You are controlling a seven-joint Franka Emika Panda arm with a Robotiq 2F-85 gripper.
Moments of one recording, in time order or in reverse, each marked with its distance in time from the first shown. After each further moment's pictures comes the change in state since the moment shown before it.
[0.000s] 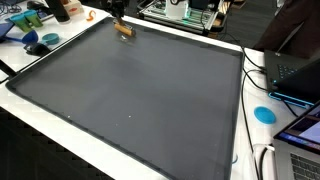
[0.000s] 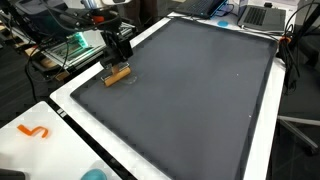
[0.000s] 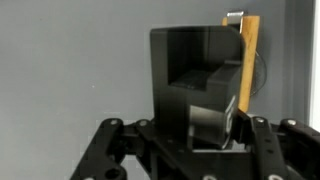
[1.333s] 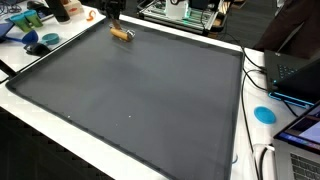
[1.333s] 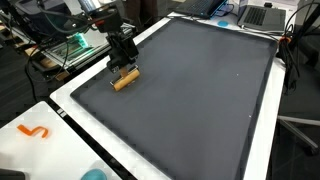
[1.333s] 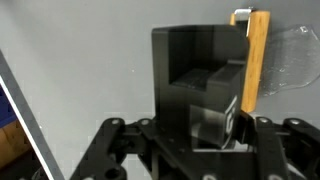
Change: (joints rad) arm 0.091 0.047 -0.047 0.001 0.415 0.193 -0.331
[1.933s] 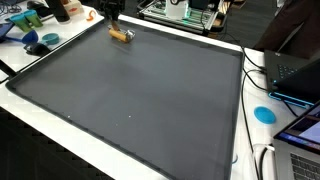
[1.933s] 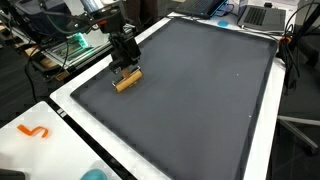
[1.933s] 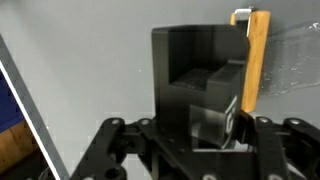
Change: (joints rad) arm 0.017 0.025 0.001 0.016 0.033 0.027 -0.001
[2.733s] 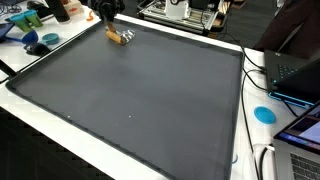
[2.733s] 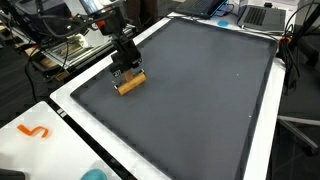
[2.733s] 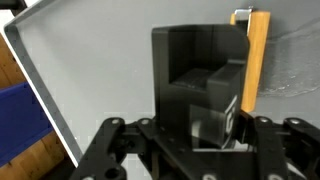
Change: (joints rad) arm 0.022 0.044 0.000 0.028 0.139 0.078 -0.006
